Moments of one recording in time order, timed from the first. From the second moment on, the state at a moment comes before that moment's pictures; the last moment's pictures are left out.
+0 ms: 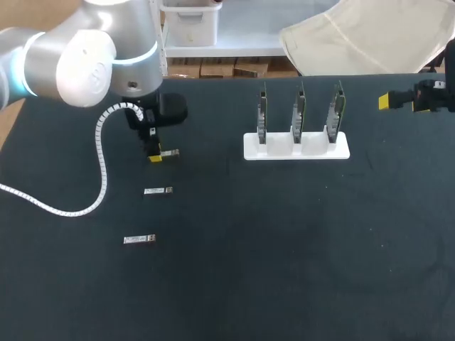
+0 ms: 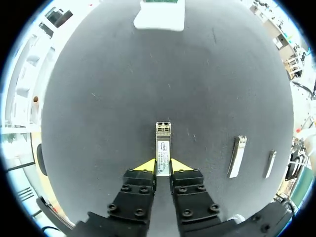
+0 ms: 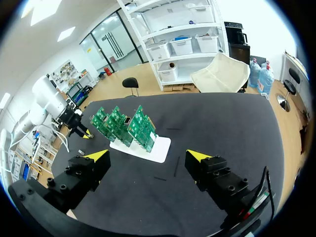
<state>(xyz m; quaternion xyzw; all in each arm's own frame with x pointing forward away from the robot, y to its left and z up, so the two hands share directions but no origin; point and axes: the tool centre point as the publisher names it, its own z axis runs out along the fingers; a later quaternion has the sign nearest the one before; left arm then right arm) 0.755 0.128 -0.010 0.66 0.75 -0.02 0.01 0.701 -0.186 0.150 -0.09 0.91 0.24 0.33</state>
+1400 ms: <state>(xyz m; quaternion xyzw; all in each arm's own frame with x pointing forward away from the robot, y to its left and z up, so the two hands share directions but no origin) 0.774 0.108 0.129 0.60 0.75 -0.11 0.27 0.701 -0.186 0.150 -0.09 0.91 0.24 0.33</state>
